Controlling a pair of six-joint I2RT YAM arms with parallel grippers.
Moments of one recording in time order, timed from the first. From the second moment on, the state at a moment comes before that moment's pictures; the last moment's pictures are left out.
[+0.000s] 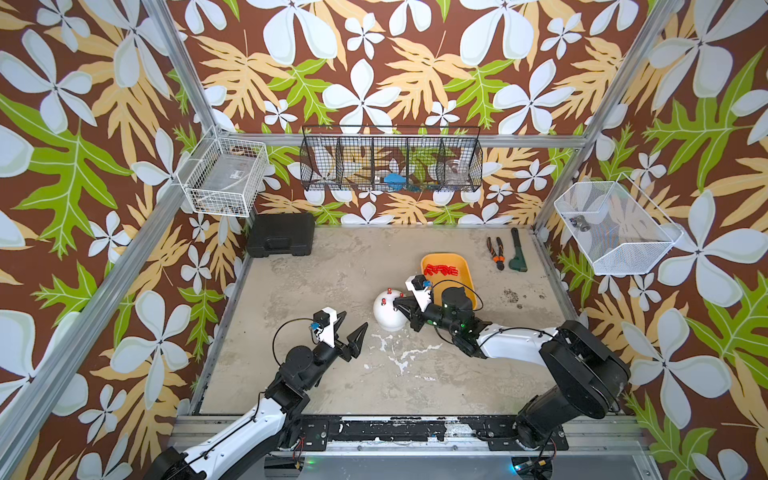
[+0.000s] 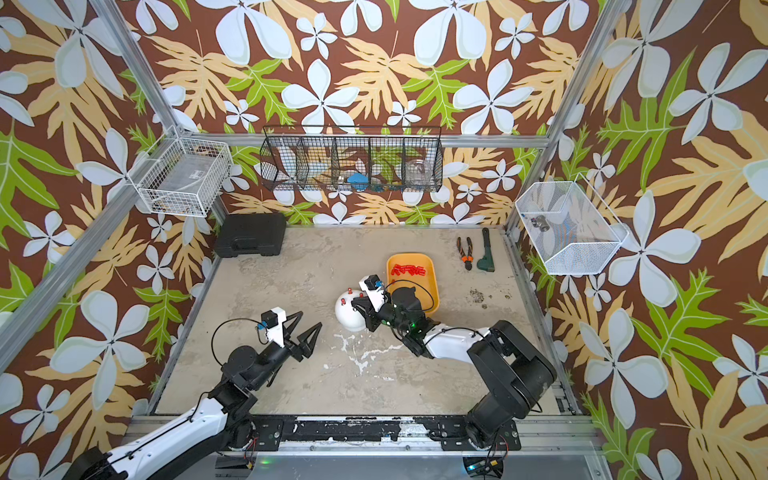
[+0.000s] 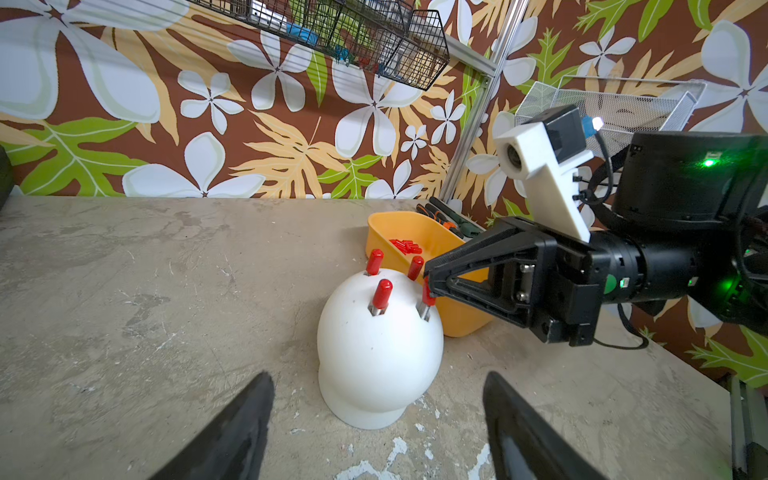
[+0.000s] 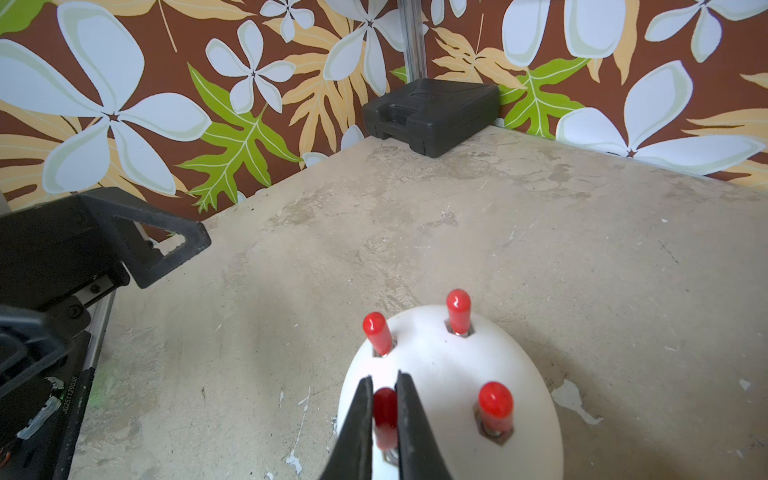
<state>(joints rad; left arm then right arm) -0.57 0.70 0.02 0.68 0.03 -0.28 0.67 1.59 0.65 0.69 -0.35 0.11</state>
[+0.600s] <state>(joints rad) -0.57 0.70 0.02 0.68 0.03 -0.28 0.60 1.50 0.80 0.53 -0.48 0.37</state>
